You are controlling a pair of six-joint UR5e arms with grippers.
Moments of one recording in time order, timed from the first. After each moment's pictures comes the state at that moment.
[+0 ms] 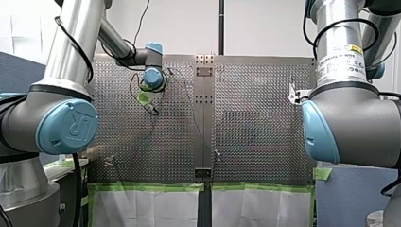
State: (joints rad) left arm -0.25 -1.84 -1.64 -2.82 -1.89 -2.52; right arm 1.50 -1.05 1.49 -0.50 1.08 1.58
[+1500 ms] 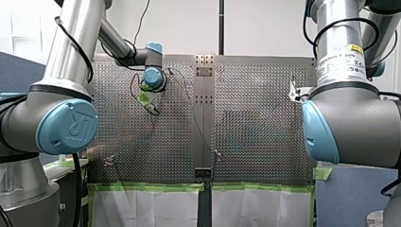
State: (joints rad) left arm -0.25 -1.84 -1.64 -2.82 -1.88 -2.53; right arm 1.50 -1.06 1.48 -0.49 1.09 1.60
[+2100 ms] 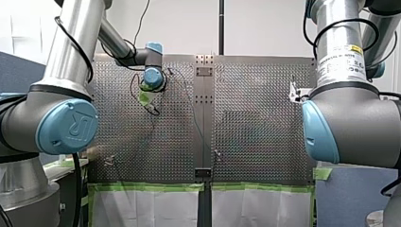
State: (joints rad) left arm -0.25 -1.84 -1.64 -2.82 -1.88 -2.53; right arm 1.50 -1.05 1.48 -0.50 1.09 1.61
